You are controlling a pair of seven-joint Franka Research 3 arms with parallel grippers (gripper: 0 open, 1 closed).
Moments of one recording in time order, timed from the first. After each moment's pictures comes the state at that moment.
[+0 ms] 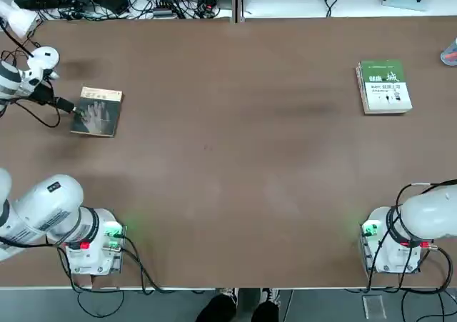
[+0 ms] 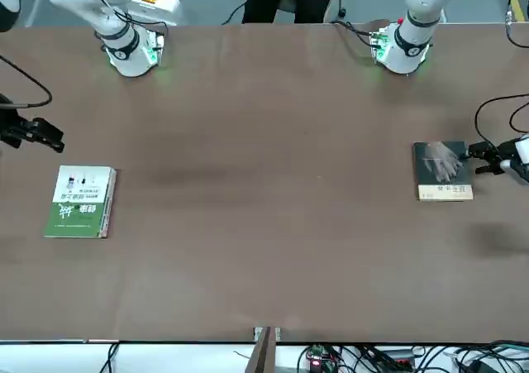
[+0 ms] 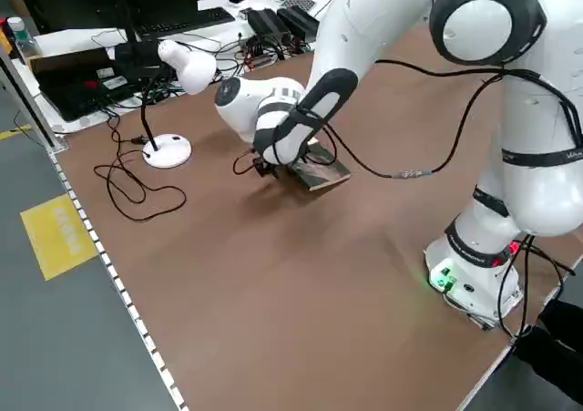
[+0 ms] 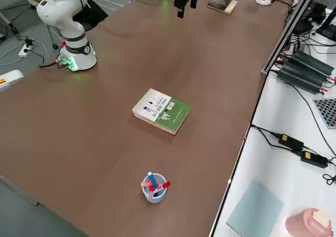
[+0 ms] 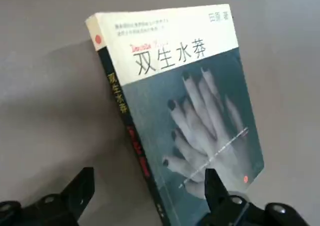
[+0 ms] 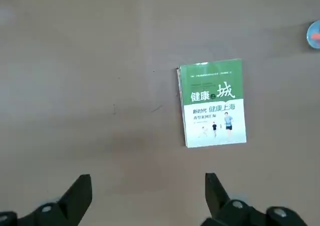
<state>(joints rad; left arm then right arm) 0.71 0.43 -0.23 -2.15 -0.42 2.22 1.18 0.07 0.08 0.05 -1.48 0.00 1.57 0.24</state>
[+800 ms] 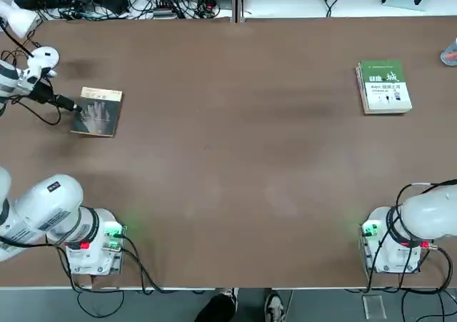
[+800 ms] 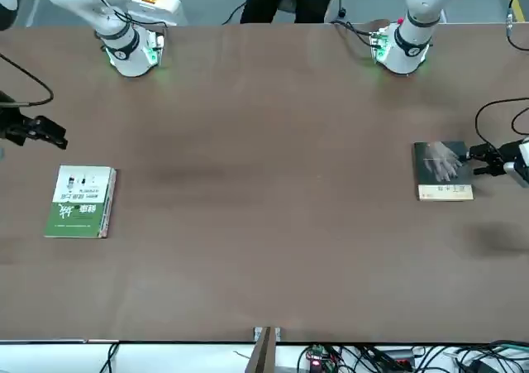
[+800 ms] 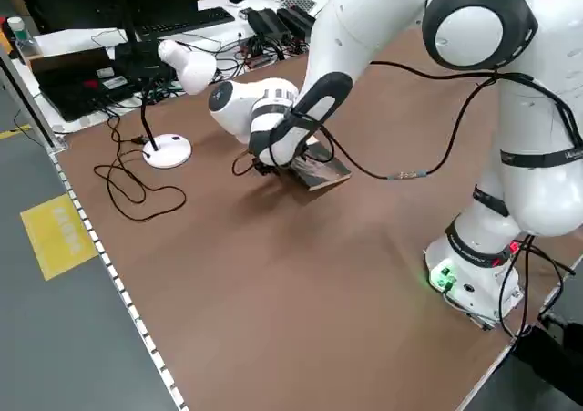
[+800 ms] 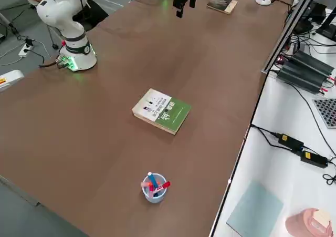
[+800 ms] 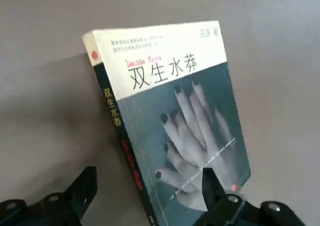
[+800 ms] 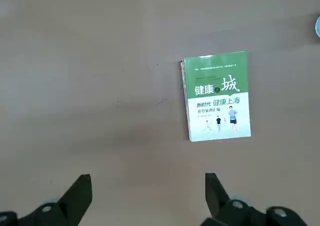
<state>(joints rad) 0.71 0.45 -0.23 -2.11 -0.46 2.16 1.18 0.07 0.08 0.05 -1.48 0.01 1.55 0.24</state>
